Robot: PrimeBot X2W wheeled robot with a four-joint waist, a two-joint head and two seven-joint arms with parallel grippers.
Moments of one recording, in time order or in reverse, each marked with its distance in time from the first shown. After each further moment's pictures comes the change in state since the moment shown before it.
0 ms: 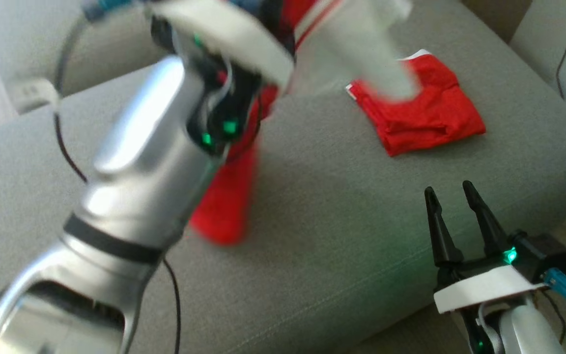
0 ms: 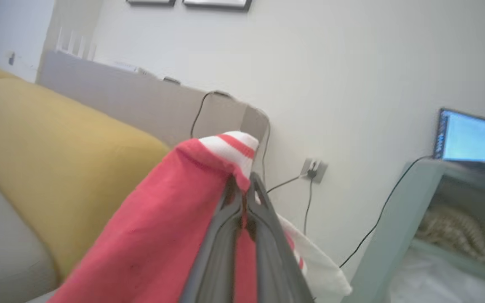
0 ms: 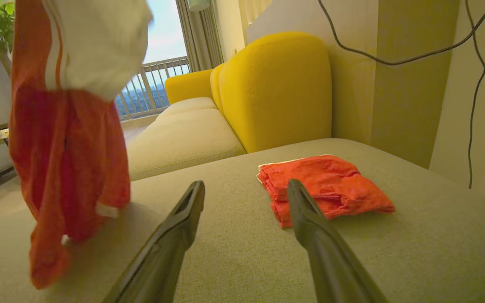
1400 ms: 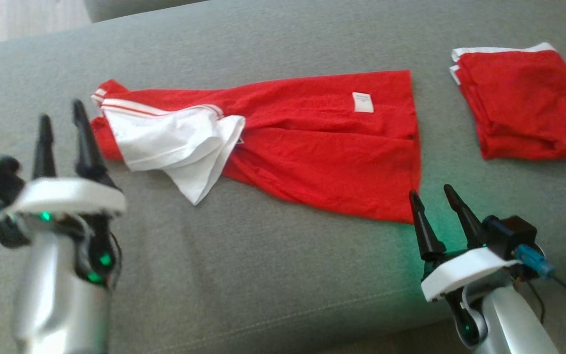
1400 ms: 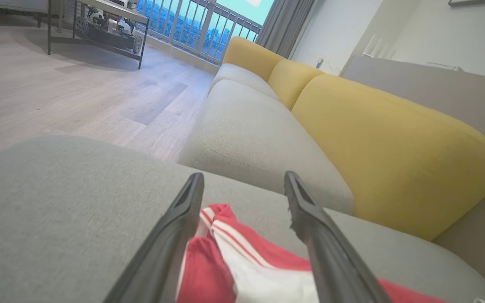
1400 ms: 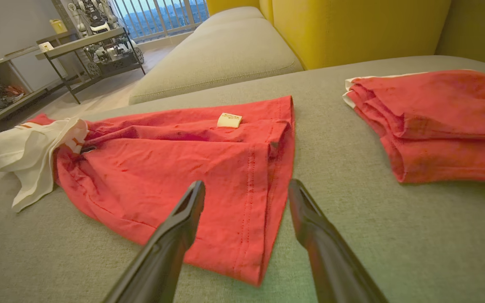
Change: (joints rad) left arm 0.584 0.063 0.627 -0.030 0.421 0.022 -0.131; right arm -0.130 0.000 0.023 0.264 -0.006 0.000 0.000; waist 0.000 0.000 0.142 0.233
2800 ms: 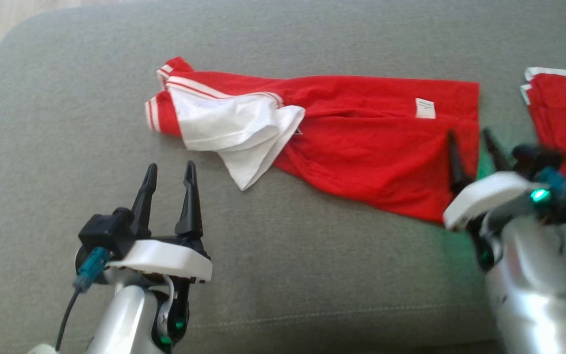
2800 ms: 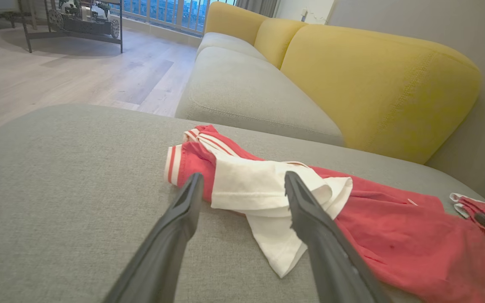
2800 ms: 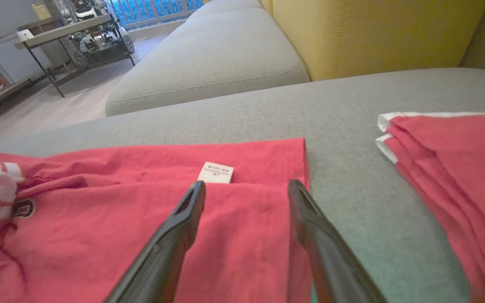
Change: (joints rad) left arm 0.230 -0.054 -0.268 -0.201 0.147 0.055 0.000; right arm -0.392 -0.013 -0.201 0.429 -0.096 0.000 0.000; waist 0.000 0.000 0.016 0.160
